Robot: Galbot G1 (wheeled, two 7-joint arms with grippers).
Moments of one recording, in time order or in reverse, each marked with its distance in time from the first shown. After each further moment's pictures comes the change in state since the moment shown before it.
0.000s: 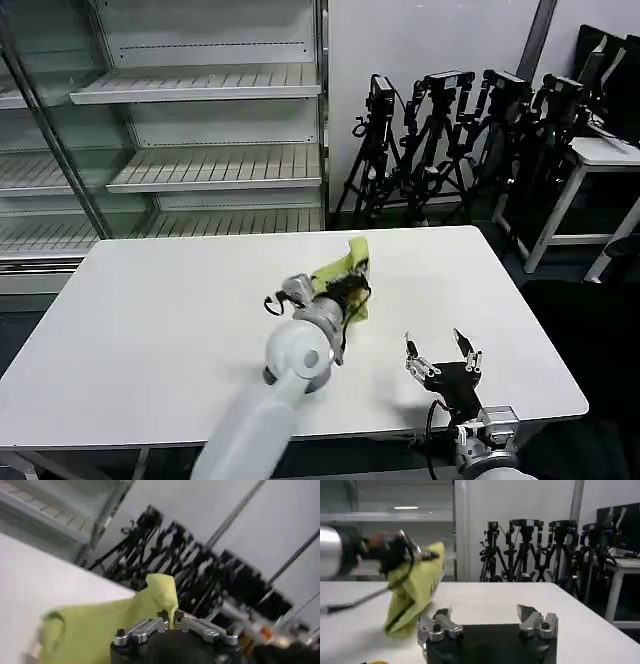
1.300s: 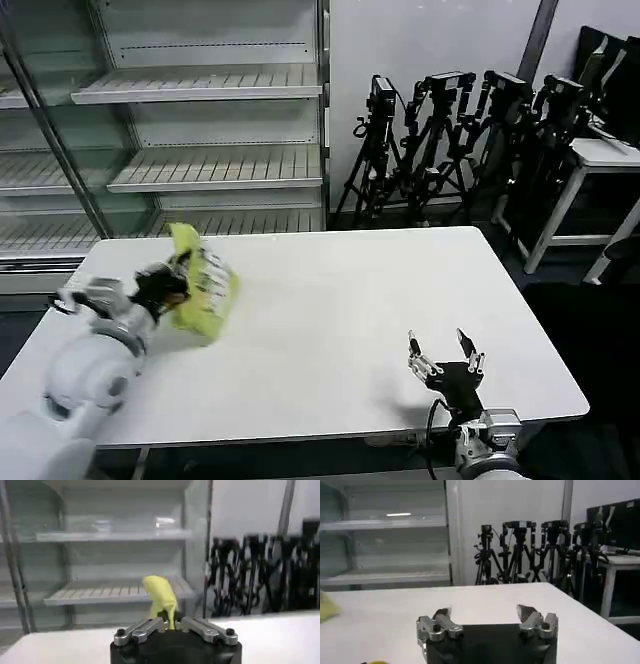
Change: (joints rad) left arm 0.255 0.615 -0.306 -0.218 0.269 0.108 0.125; right arm -0.024 0.048 0.024 0.004 -0.012 0.029 -0.002
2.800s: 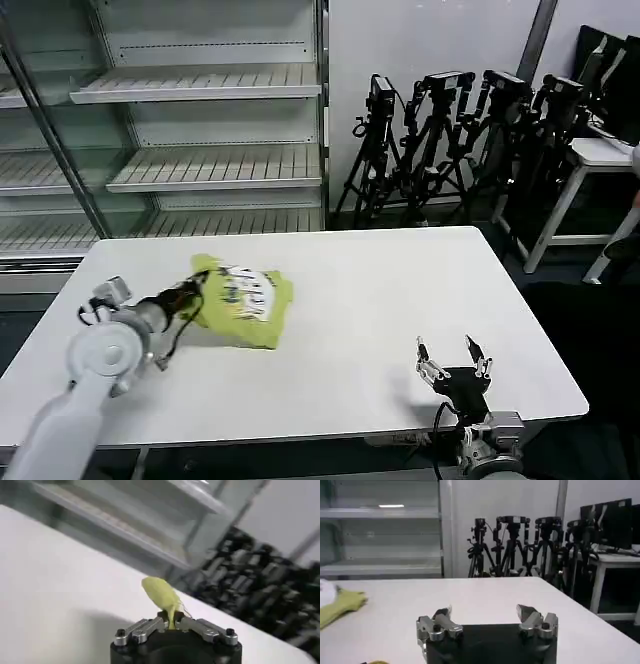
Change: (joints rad) left arm -0.058 -0.044 -0.130 0.154 -0.590 0.025 -0.135; right arm -0.009 -0.010 0.025 -0.039 -0.006 0.015 0.000
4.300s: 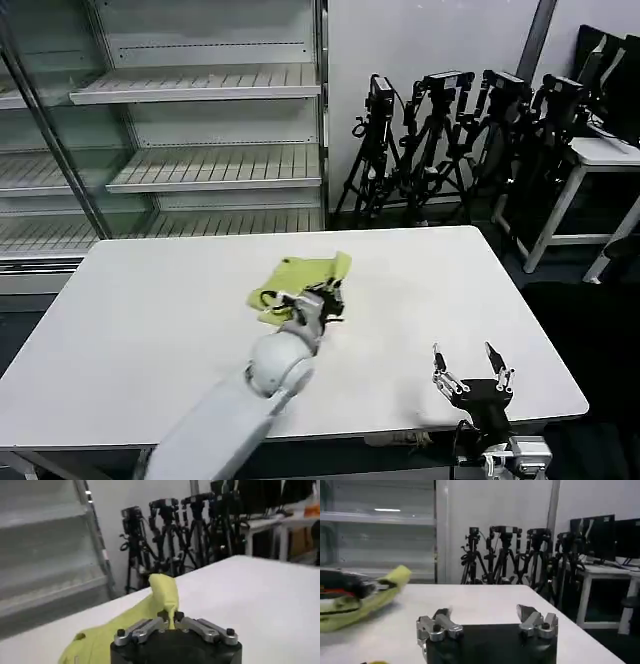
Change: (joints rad) left arm -0.298 -0.395 0.668 0.191 0.897 0.016 0.167; right arm -0.123 -0.002 0.064 0.089 -0.036 0.054 -0.010
